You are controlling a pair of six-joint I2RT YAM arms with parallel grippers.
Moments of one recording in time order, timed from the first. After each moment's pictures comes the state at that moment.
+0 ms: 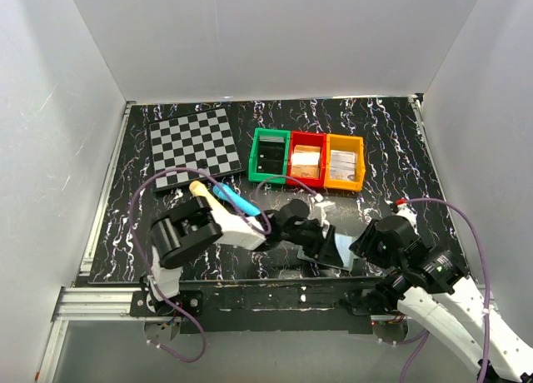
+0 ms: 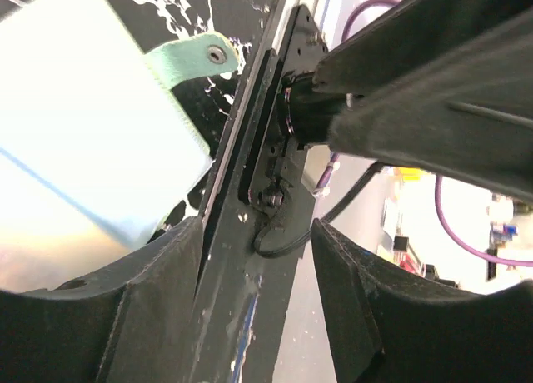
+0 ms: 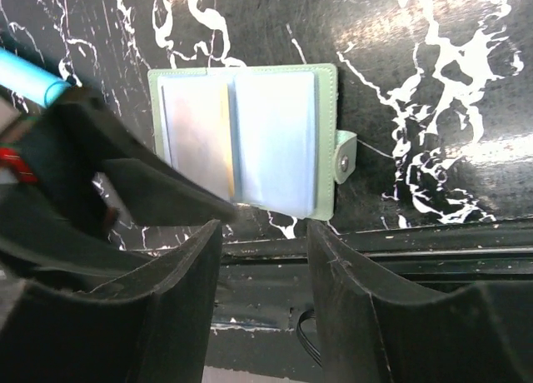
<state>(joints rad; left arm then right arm) -1.14 1.97 0.98 0.53 0.59 -0.81 0.69 0.38 0.59 -1.10 0.21 0.99</state>
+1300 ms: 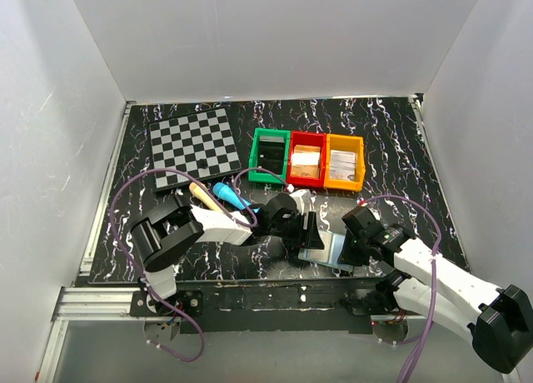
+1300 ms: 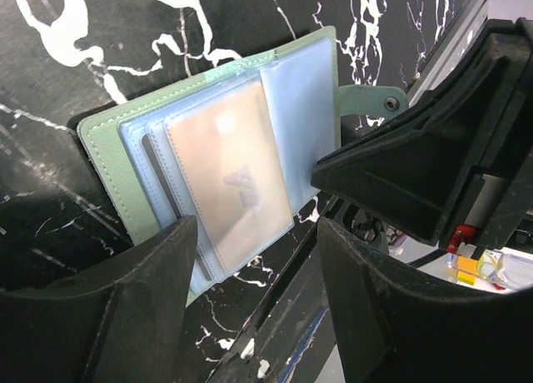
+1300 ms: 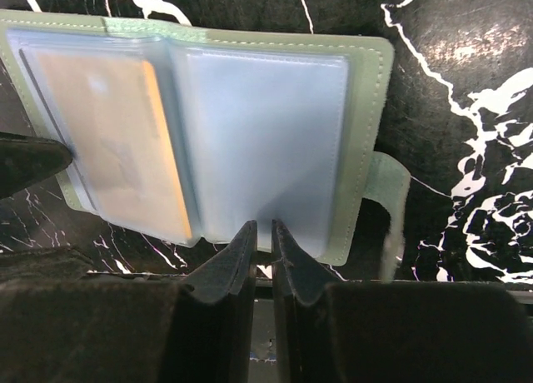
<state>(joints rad) -1.04 1.78 0.85 0.31 0.30 -0.84 0.68 0.84 0.43 -0.77 0.04 0.91</state>
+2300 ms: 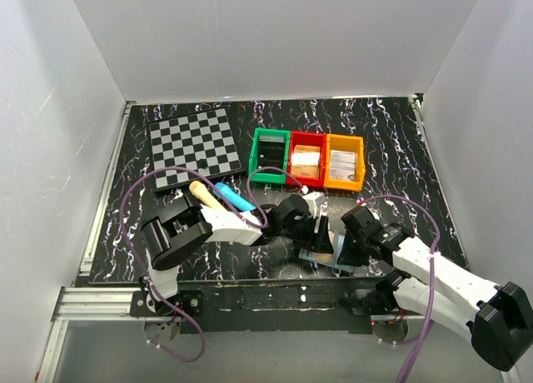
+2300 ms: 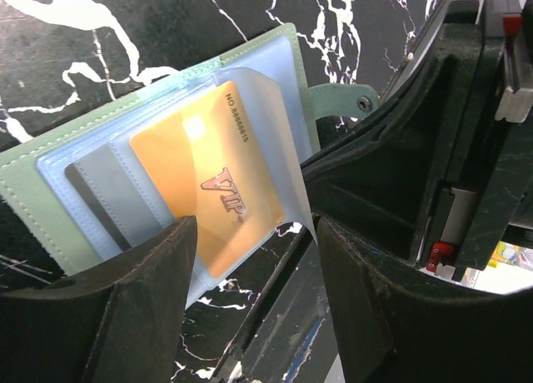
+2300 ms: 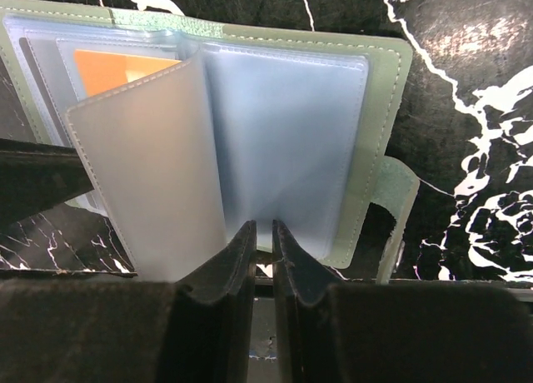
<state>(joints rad) -1.10 1.85 0.96 0.26 0.30 -0.77 0.68 0.87 0.43 -0.77 0.03 0.91</state>
